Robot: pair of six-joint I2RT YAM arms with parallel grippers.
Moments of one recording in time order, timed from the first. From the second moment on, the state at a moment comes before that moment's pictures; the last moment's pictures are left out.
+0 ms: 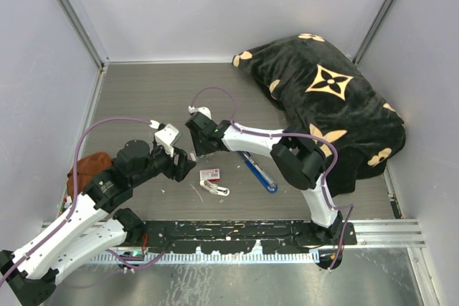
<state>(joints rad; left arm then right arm) -0.72 0.63 0.67 -0.43 0.06 -0.10 0.95 2.07 1.52 -0.39 0.17 0.54</state>
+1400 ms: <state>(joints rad) -0.72 0.57 0.67 -0.43 0.05 -0.12 0.93 1.88 1.46 -0.42 0.12 0.60</state>
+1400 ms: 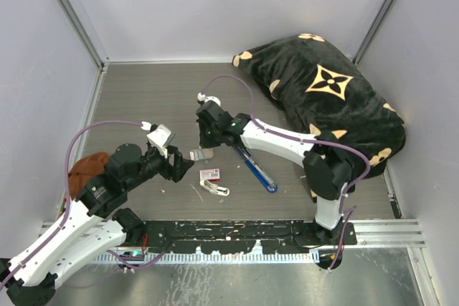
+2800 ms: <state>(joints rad) -1.21 0.66 0.66 -0.31 0.17 0.80 0.81 1.47 1.23 -0.74 -0.80 0.82</state>
